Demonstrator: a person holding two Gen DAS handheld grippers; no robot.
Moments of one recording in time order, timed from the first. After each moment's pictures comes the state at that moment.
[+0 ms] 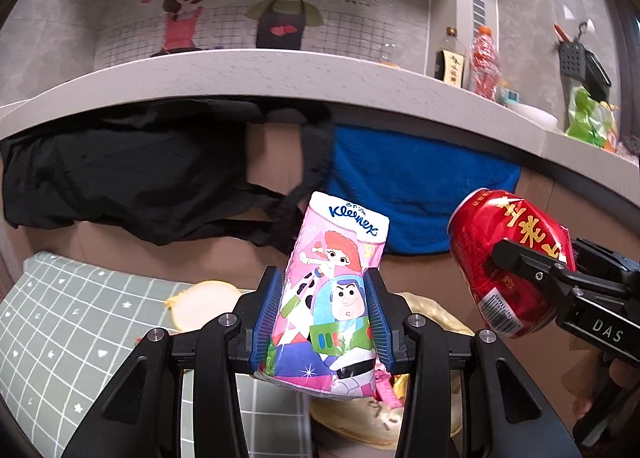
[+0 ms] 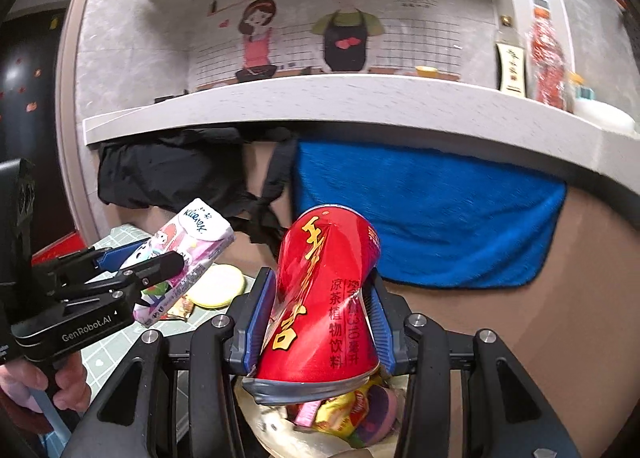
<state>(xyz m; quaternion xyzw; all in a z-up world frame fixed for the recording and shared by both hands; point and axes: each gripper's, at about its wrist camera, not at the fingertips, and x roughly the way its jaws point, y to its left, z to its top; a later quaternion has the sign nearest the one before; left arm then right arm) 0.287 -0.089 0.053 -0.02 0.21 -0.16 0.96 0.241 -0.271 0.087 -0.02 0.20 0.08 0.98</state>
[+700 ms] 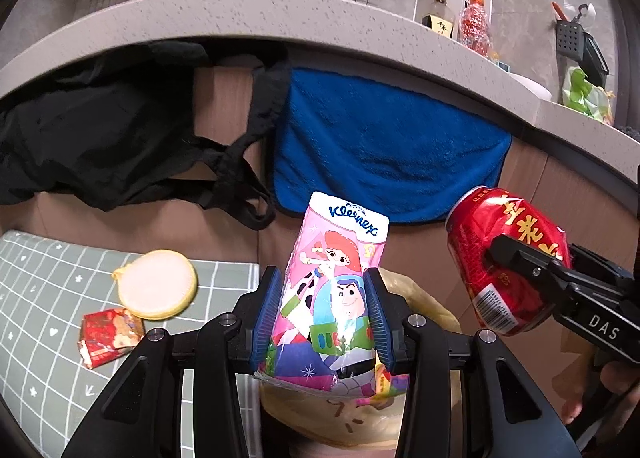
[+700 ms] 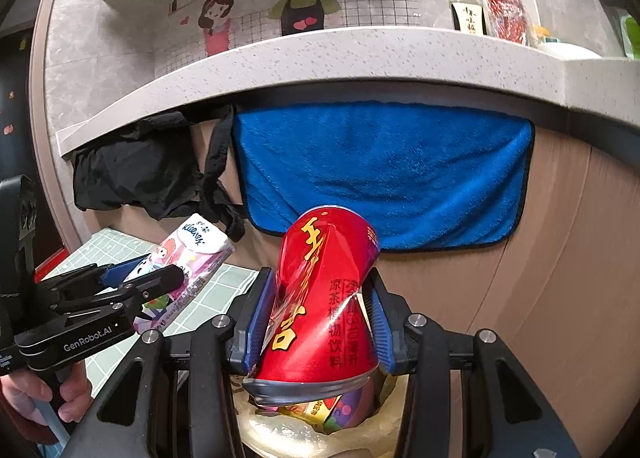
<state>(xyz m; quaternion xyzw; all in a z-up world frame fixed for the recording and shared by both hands) 0.313 -0.129 0.021 -0.04 0.26 -0.19 0.94 0.250 -0.316 0.055 0.02 0.23 0.05 0.97</state>
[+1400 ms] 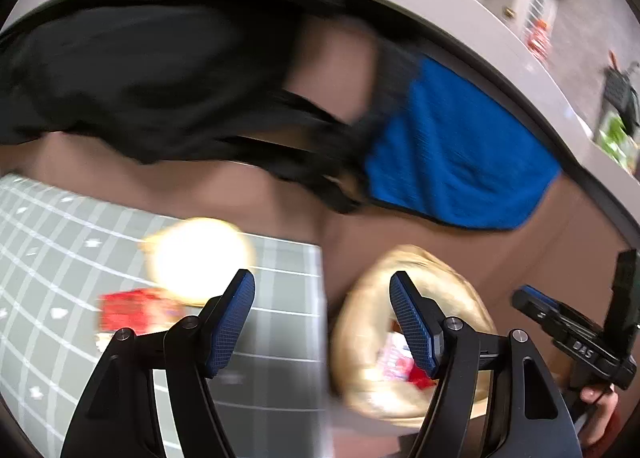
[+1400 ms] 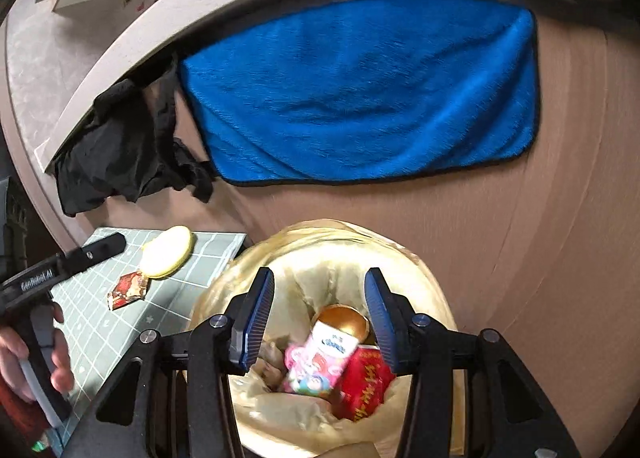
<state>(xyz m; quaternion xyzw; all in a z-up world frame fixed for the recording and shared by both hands) 0.364 -0.030 0.001 -0.11 0.32 -0.16 0.93 0.287 -0.324 0.004 0.09 0.31 0.04 0.95</state>
